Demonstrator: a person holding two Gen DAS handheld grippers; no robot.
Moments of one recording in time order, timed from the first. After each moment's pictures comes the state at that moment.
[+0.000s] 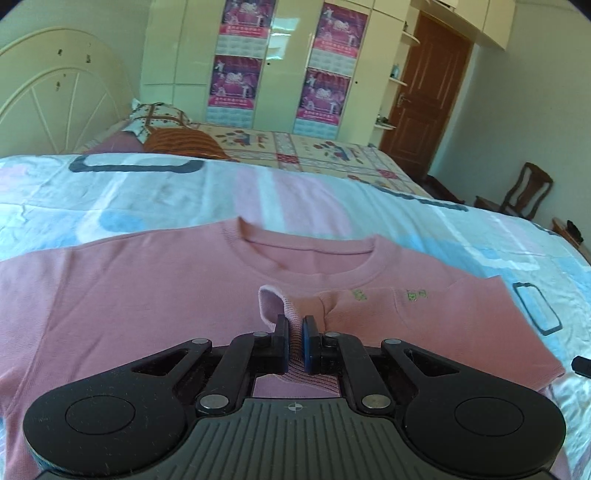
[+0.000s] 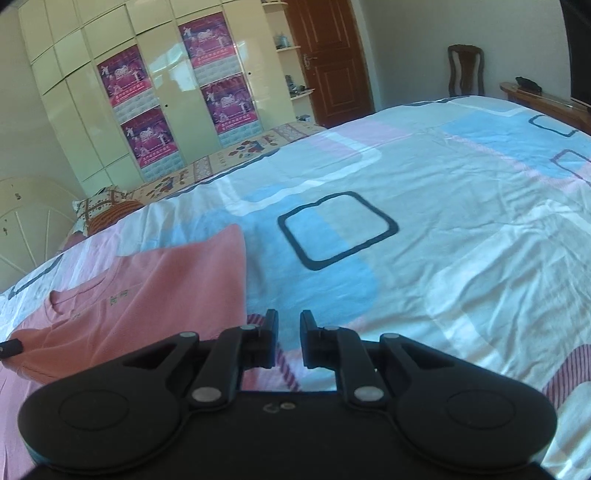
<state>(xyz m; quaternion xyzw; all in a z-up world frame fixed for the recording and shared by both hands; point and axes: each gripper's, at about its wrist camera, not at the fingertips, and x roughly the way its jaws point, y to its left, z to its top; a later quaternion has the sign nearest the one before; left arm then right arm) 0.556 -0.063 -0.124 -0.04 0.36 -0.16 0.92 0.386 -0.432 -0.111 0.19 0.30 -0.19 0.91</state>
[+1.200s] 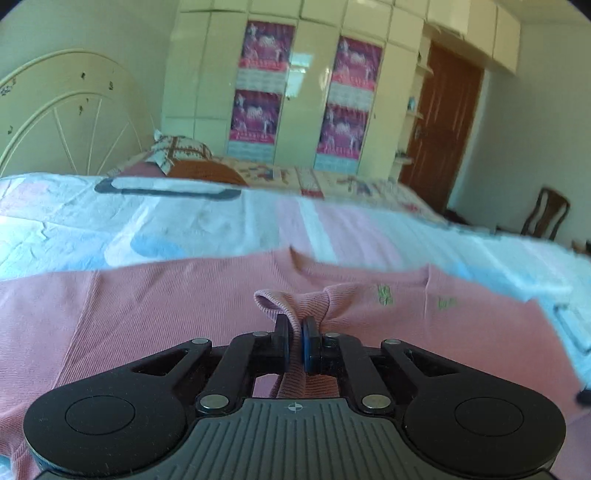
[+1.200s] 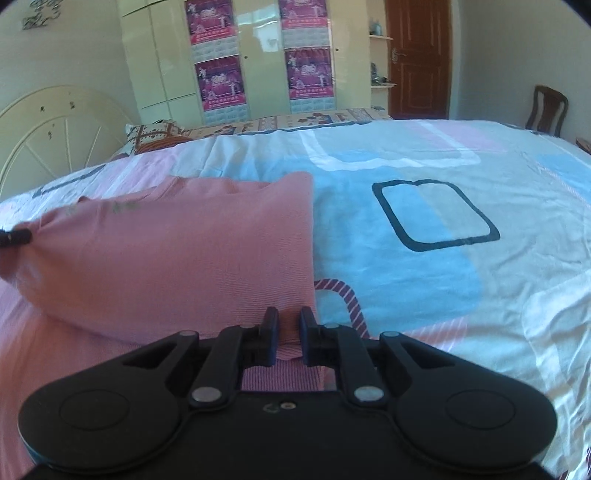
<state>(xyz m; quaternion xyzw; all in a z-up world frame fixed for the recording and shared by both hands) 0.577 -0.043 -0.157 -0.02 0.31 -0.13 0.94 0.427 -0.387 -0.146 0.07 0.35 -0.09 0.93</state>
